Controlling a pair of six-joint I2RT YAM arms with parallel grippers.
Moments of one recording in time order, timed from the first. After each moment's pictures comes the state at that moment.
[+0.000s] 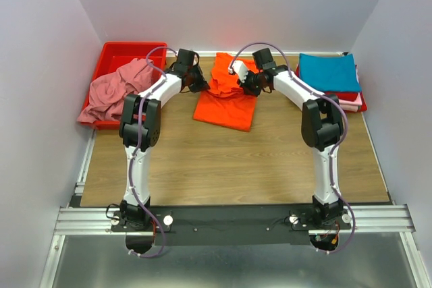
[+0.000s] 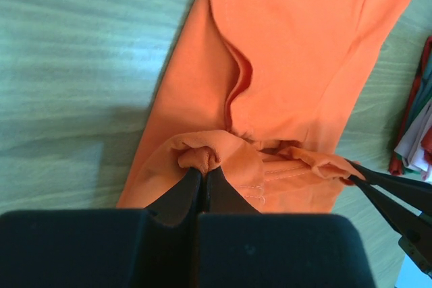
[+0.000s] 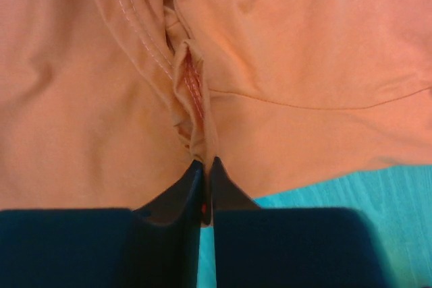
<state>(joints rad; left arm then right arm) -0.28 2.21 1.74 -0.32 0.23 -0.71 0.37 2.22 1.83 -0.54 -0.35 -0.77</state>
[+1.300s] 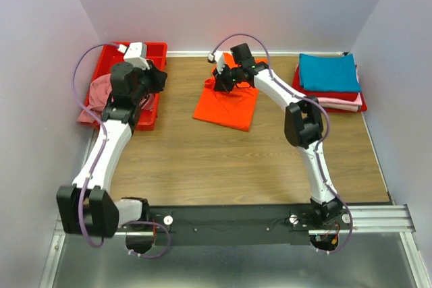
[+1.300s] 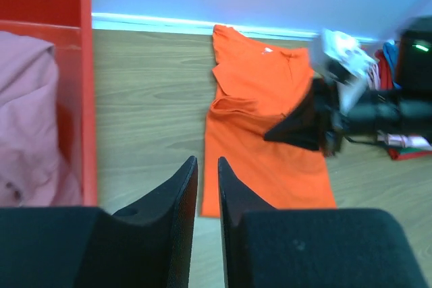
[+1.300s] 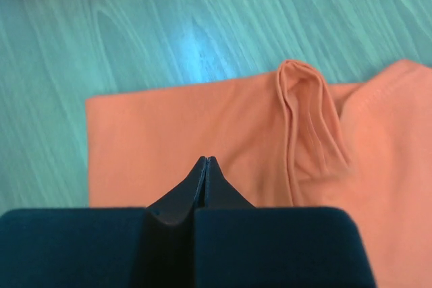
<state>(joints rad) -0.09 1.30 1.10 -0.03 0.23 -0.31 0.48 2.37 2.11 -0.50 -0.60 -0.44</state>
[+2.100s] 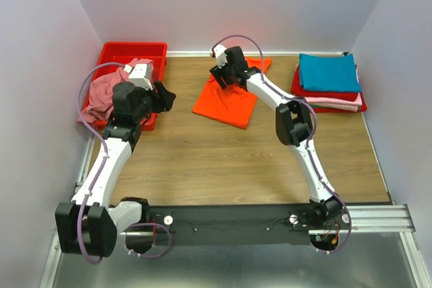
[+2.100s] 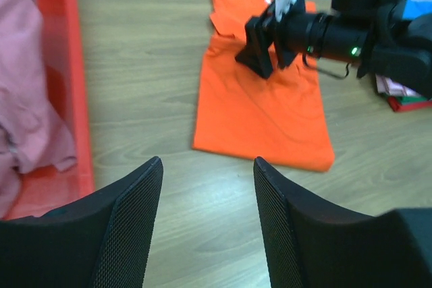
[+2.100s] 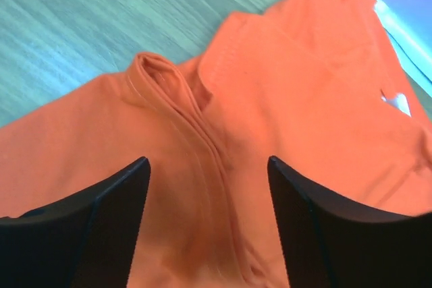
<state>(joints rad) -0.09 1.06 0.85 -0.04 0.28 -0.26 0.52 2.60 2.31 -0.34 0.00 -0.30</state>
